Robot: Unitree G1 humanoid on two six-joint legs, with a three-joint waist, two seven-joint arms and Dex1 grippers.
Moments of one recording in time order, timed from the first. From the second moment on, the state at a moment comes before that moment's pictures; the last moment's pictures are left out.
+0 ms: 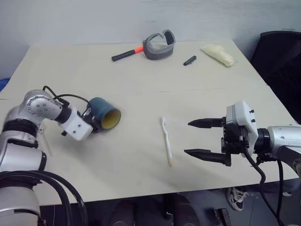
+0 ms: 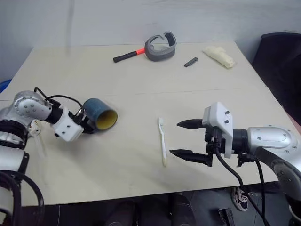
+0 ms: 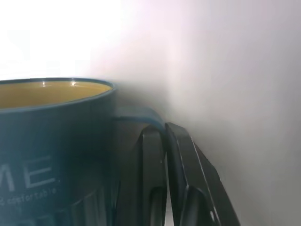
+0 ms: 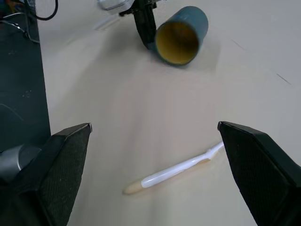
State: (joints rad) left arm -1.05 0.83 -0.35 1.14 0.10 -1.09 -1.41; right arm -0.28 -0.95 -0.20 -0.66 0.88 0.83 0.91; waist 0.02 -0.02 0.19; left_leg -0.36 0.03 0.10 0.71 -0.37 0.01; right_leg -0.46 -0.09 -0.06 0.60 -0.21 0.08
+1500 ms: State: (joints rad) left arm 0.22 0.83 0.35 -0.54 -0.63 0.52 -0.90; right arm -0.47 -0.80 0.00 -0.48 0.76 0.95 0.69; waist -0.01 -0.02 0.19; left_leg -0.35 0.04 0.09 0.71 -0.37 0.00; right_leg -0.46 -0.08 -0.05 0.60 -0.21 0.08
